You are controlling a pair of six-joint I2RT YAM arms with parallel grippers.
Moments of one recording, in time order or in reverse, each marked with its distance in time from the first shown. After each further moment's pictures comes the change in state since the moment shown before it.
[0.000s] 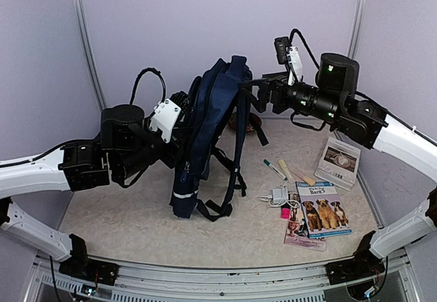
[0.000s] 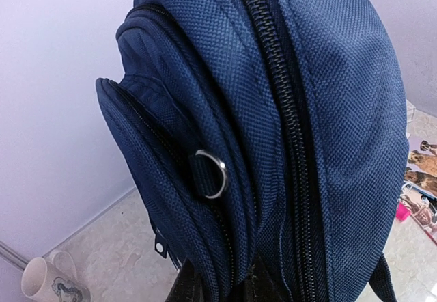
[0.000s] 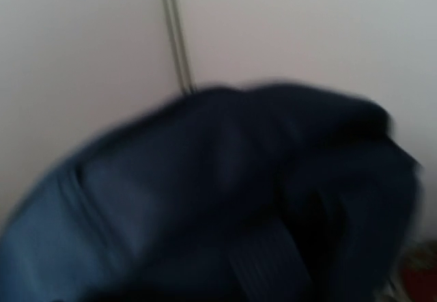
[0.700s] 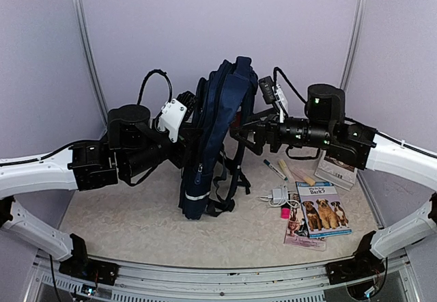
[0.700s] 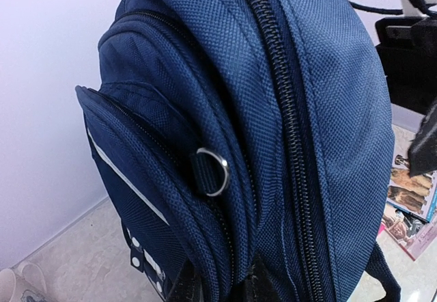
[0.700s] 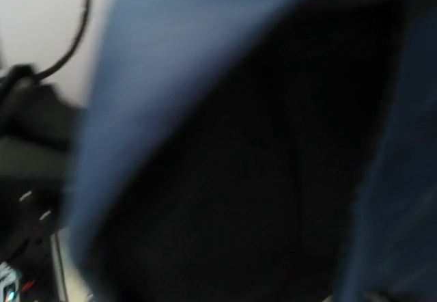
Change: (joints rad) left arm 0.018 0.045 -0.005 0.083 0.110 -0.053; right arm 0.024 -0.052 -0.236 0.042 -0.271 0.056
